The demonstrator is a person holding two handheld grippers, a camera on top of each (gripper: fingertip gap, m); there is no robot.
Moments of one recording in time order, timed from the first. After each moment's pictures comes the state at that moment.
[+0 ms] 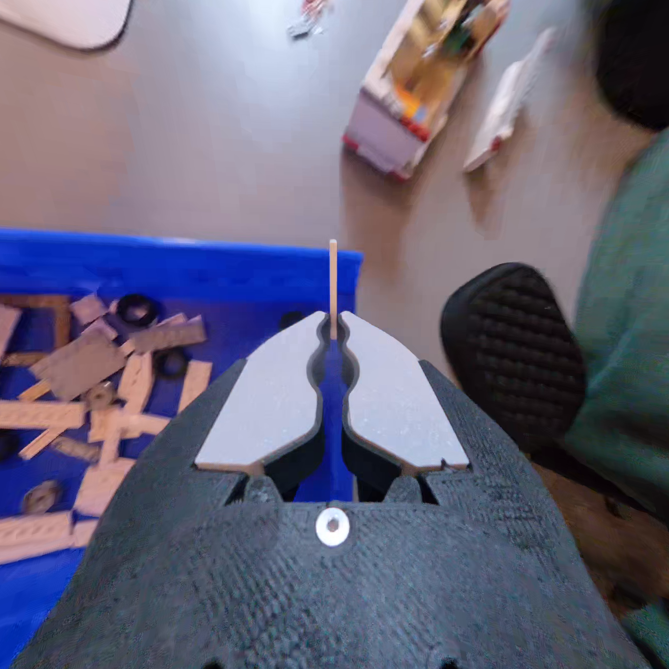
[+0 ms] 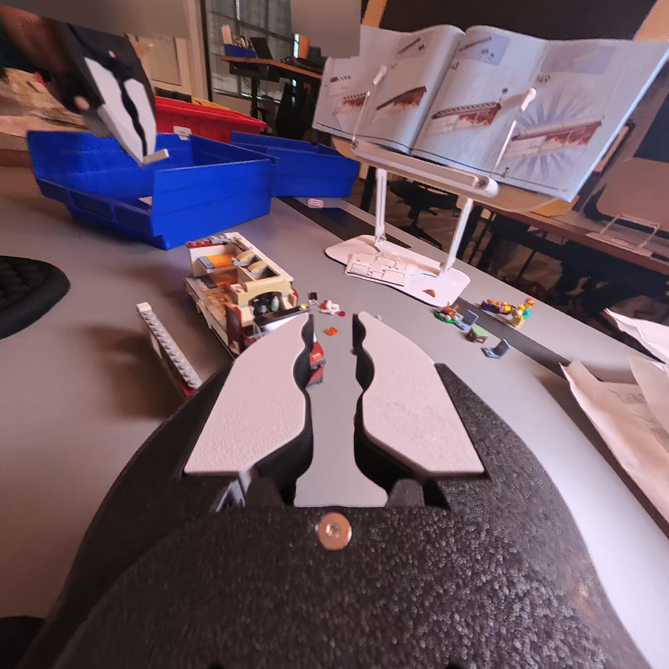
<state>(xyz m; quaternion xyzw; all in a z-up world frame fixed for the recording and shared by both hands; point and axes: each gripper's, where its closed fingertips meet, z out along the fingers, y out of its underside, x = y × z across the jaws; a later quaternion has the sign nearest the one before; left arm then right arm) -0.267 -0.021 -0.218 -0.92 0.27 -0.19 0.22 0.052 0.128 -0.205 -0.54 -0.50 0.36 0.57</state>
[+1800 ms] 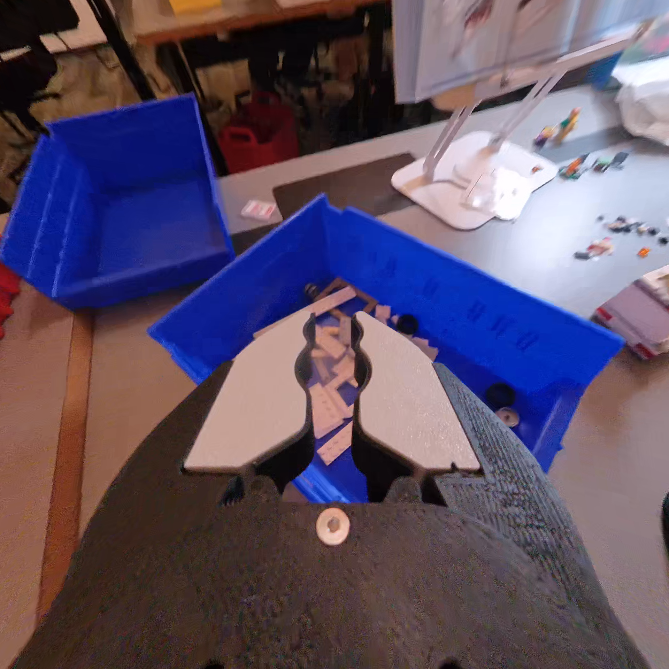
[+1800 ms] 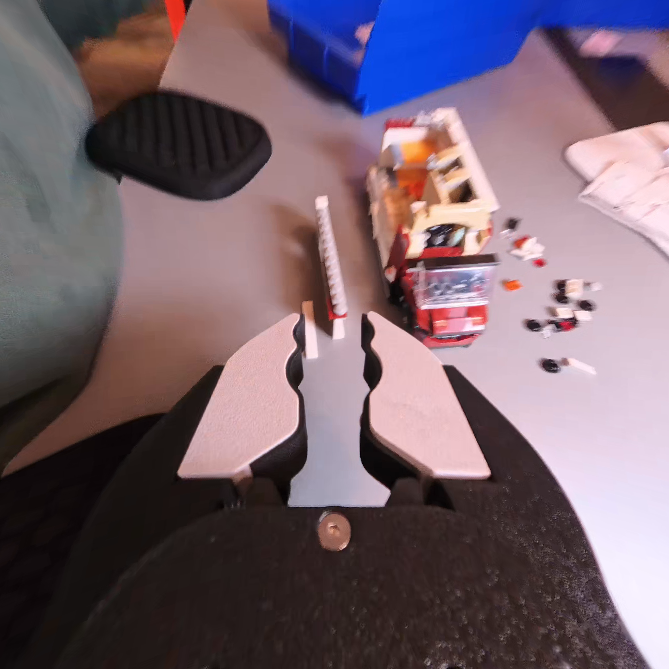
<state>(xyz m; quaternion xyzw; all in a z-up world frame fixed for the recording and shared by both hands) -0.423 -0.022 -0.160 -0.86 -0.01 0.04 0.51 0.050 0.058 -0.245 -0.50 -0.71 0.40 0.30</state>
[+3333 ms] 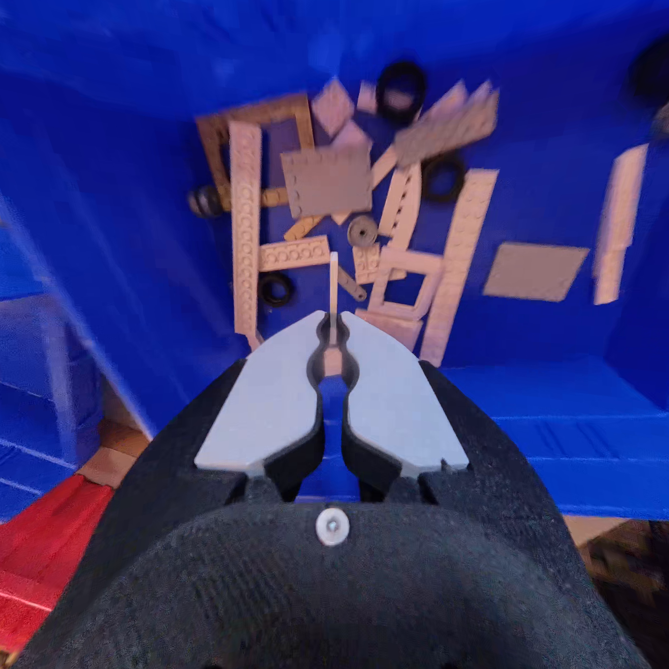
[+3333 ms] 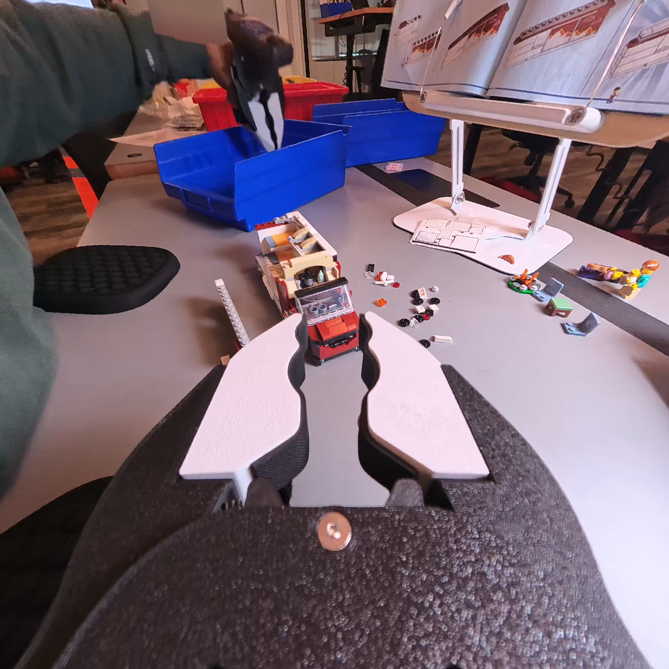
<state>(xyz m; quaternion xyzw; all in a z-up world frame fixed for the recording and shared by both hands) -0.457 0.008 -0.262 -0.92 0.39 0.04 0.05 0.074 0.128 -0.207 -0.55 -0.54 0.45 0.44</state>
